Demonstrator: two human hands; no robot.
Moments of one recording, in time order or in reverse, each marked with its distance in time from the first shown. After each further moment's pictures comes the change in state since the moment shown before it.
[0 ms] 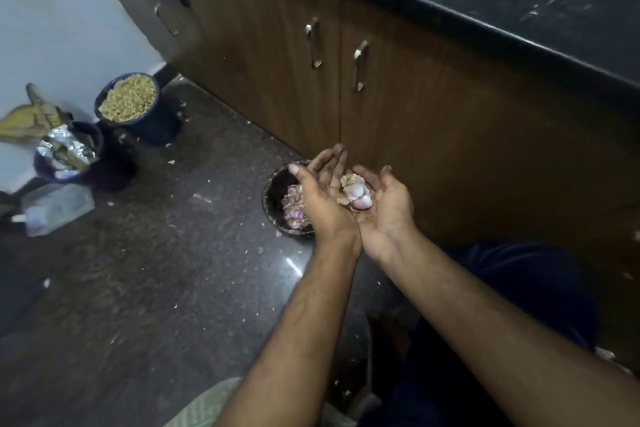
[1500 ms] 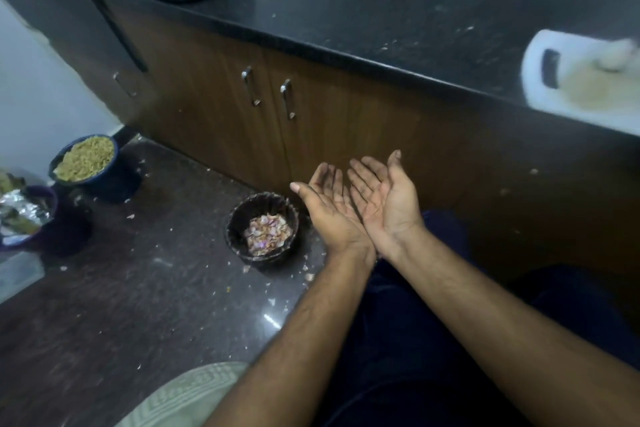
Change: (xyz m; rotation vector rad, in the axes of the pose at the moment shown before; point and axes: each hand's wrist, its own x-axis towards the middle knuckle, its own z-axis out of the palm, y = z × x) left_hand -0.140 -0.023 0.043 -0.144 -0.134 -0.053; right_hand -0.088 -0.054 -0.083 -0.085 -0.227 -0.382
